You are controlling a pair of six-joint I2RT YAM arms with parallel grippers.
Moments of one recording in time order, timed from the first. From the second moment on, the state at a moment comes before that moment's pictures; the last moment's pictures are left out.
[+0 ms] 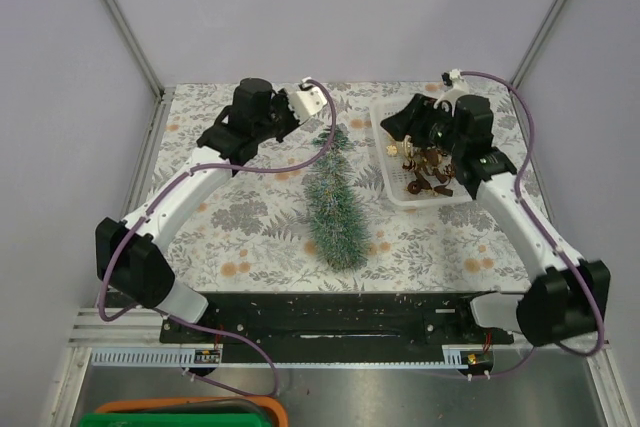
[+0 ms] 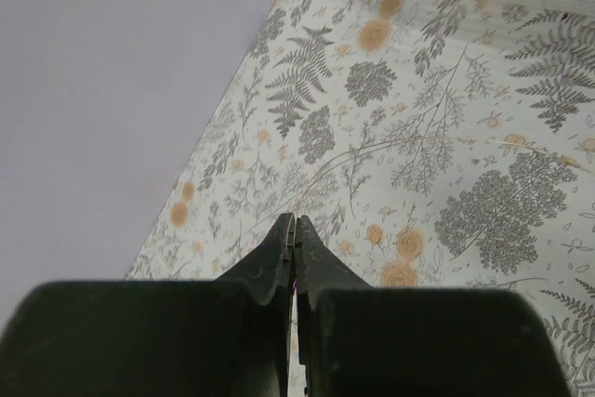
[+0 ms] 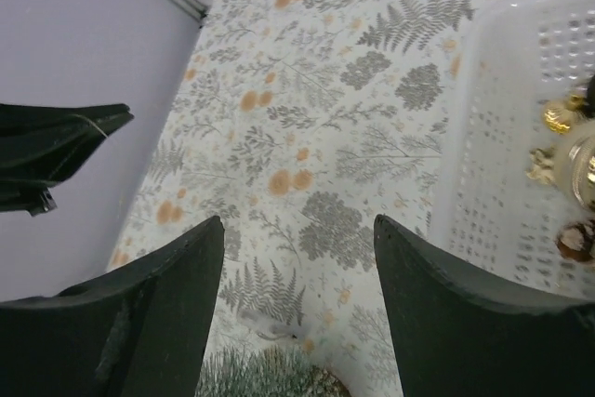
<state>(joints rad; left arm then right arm) -0.48 1.49 1.39 -0.32 0.12 0.65 0.27 1.22 1.09 -0.12 -0.28 0.52</state>
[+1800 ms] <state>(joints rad) -0.53 1.63 1.51 -0.28 0.44 0.63 0.36 1.78 1.24 0.44 -0.95 0.57</state>
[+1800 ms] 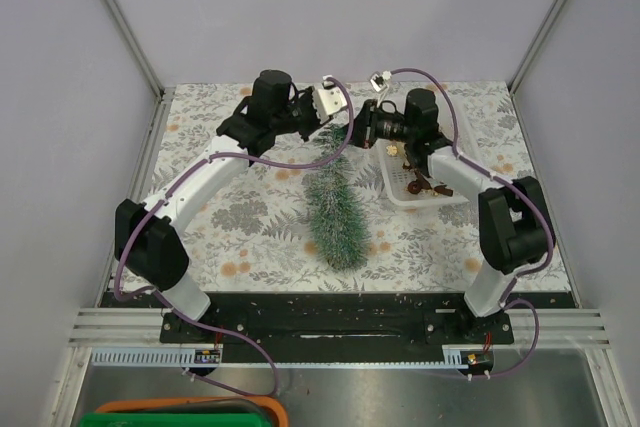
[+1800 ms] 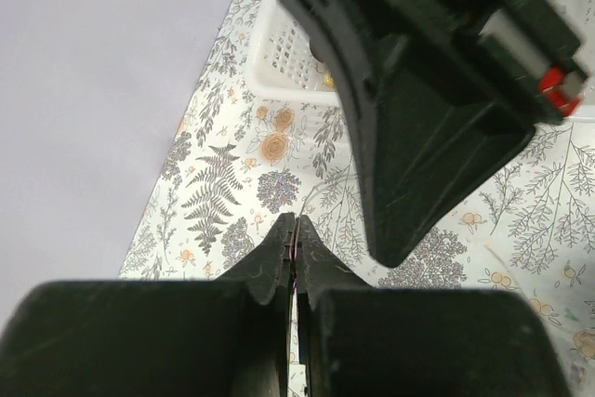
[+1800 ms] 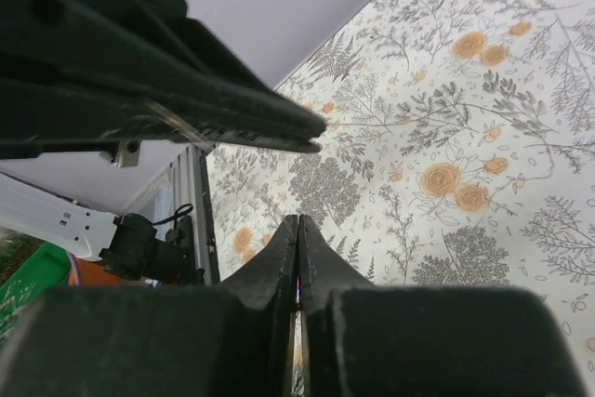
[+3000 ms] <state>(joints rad) -0.46 1.13 1.57 -0.57 0.22 0.52 0.33 0.53 0.51 0.21 -0.30 0.48</state>
